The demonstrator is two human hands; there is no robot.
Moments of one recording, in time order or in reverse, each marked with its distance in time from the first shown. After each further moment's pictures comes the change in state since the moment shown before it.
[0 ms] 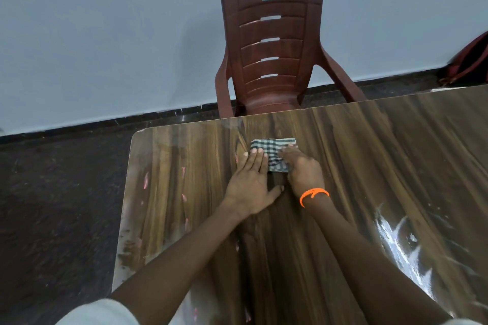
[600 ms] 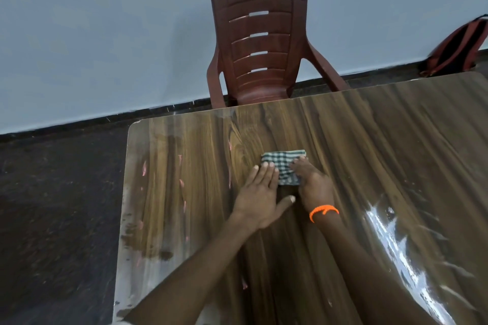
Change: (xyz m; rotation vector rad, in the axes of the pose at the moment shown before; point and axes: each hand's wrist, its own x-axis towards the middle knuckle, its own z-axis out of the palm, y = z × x) left_hand -0.057 0.053 0.015 -0.039 -0.012 0.101; right_hand -0.089 0.017 -0.019 0.059 0.102 0.084
